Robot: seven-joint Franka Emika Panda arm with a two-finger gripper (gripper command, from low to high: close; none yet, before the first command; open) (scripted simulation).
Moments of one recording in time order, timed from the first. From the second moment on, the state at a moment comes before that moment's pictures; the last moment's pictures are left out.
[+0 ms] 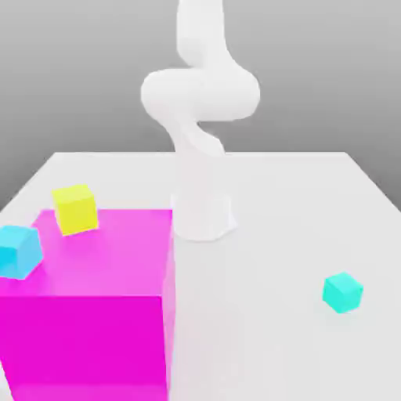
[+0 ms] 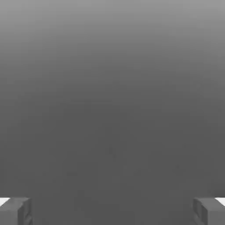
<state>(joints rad) 0.02 -0.71 0.05 -2.35 0.00 2.35 0.83</state>
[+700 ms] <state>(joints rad) 0.27 0.06 0.46 -2.74 -0.12 2.81 1.19</state>
